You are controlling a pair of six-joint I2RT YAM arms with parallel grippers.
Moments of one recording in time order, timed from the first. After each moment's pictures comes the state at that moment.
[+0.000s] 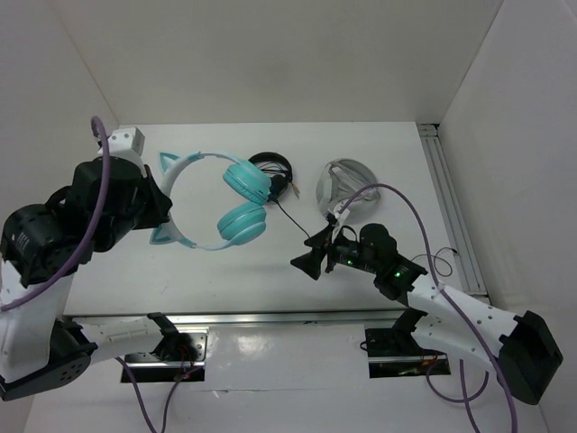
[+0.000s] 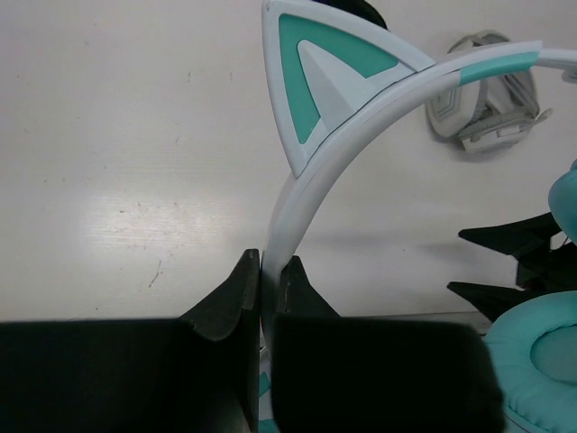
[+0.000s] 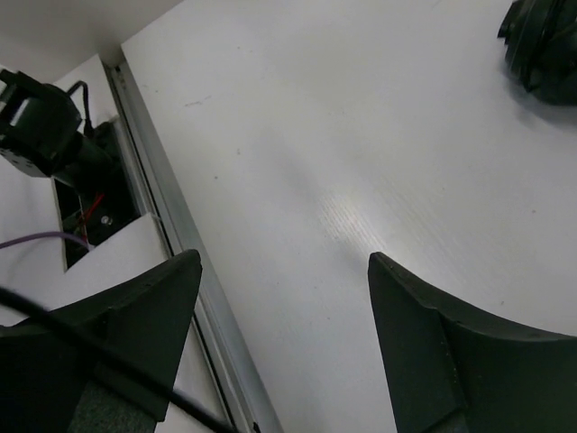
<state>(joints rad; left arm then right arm) -0.69 1.12 1.95 -1.50 -0.49 -0.59 0.74 0.86 0.45 0.23 -0.38 0.24</state>
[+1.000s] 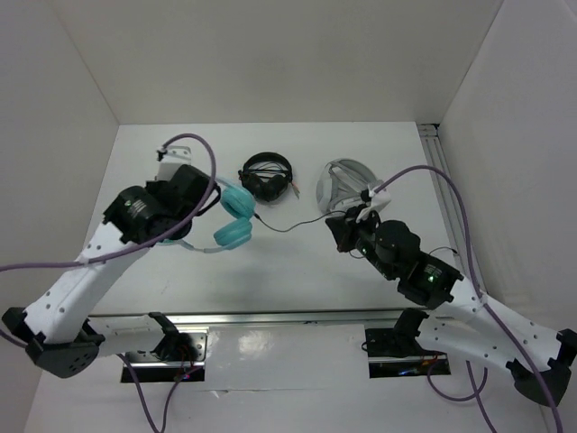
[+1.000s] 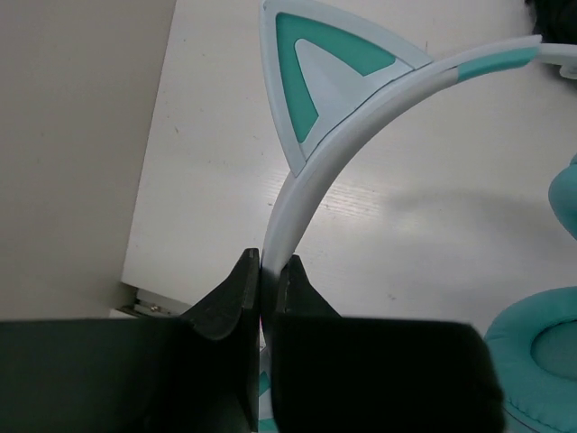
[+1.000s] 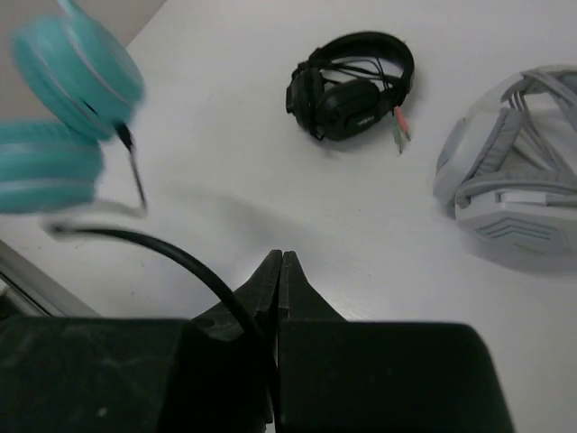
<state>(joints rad) -0.68 1.14 1.58 -1.43 -0.86 -0.58 0.90 0.70 0.68 -0.17 0.33 0.37</state>
